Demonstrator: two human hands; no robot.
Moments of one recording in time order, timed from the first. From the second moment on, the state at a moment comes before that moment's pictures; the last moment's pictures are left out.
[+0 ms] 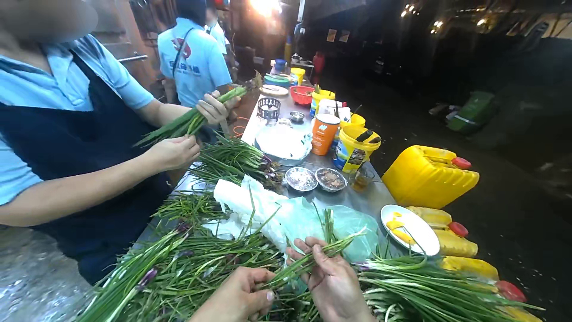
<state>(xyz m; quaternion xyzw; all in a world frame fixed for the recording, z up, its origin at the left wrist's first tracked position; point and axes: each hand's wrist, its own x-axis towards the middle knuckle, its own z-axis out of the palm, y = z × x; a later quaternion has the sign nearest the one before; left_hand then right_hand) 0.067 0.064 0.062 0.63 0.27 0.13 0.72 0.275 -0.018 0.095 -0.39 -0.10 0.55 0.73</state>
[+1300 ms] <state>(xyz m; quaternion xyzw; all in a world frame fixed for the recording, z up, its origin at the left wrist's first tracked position) 0.044 0.057 0.065 0.76 0.47 0.40 0.20 0.270 -0.050 0.136 -0.39 -0.06 0.41 0.83</state>
